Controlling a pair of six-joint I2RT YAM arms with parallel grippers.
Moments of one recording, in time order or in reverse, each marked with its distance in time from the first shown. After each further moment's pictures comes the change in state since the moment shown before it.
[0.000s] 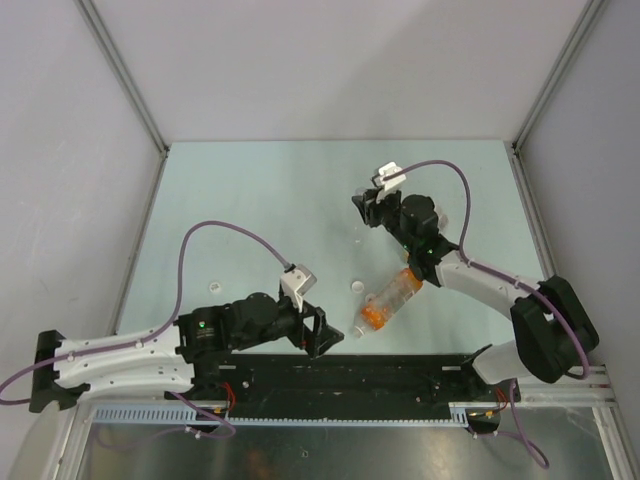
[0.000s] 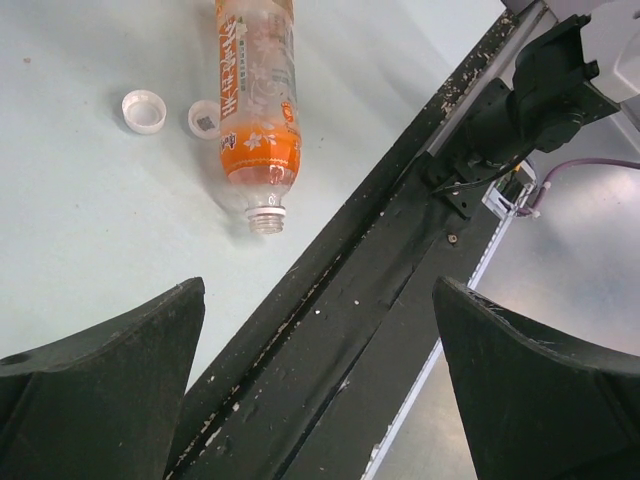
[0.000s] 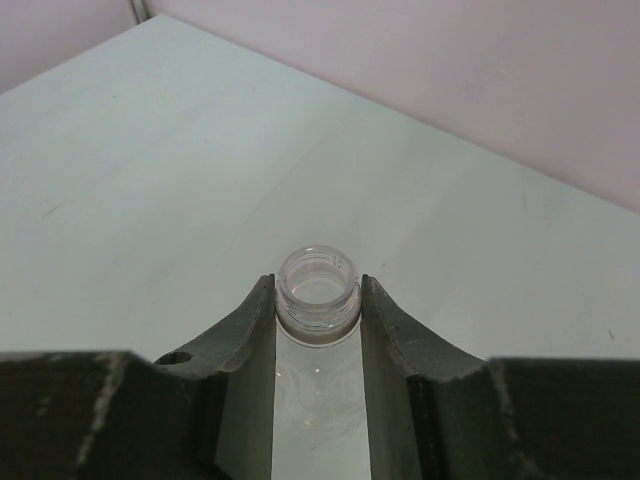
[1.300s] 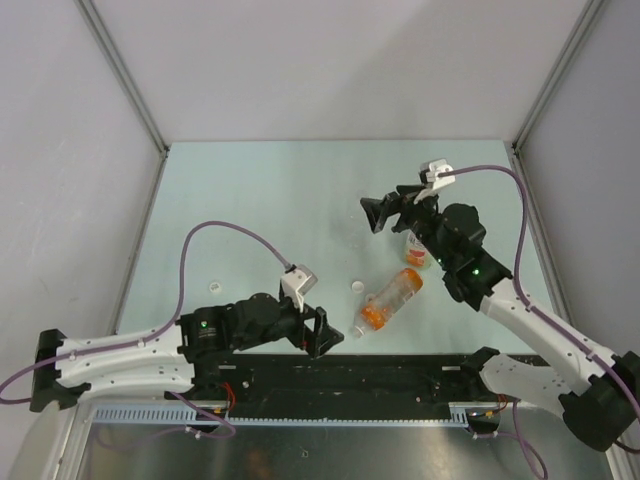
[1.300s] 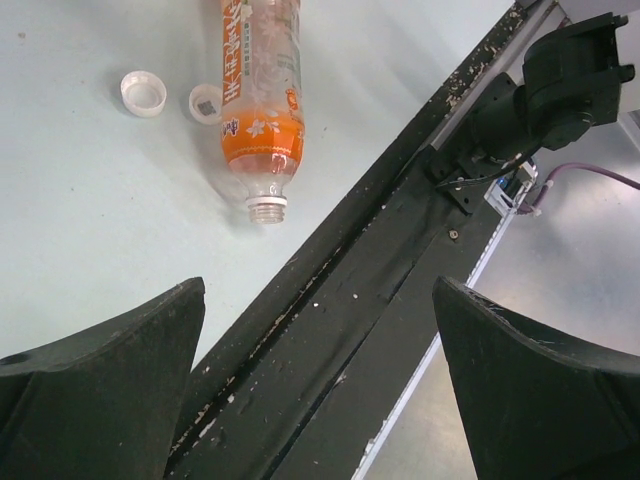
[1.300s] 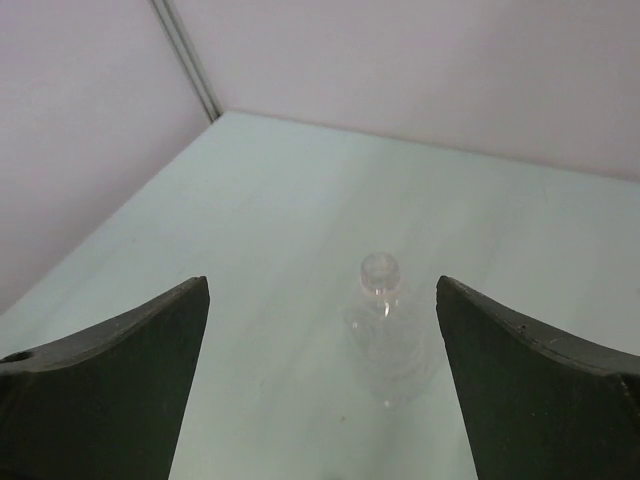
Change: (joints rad) left arm 0.000 0.004 -0.001 -0.014 -0.001 -0.031; right arm 0.027 -0.370 0.033 -0.288 0.066 0.237
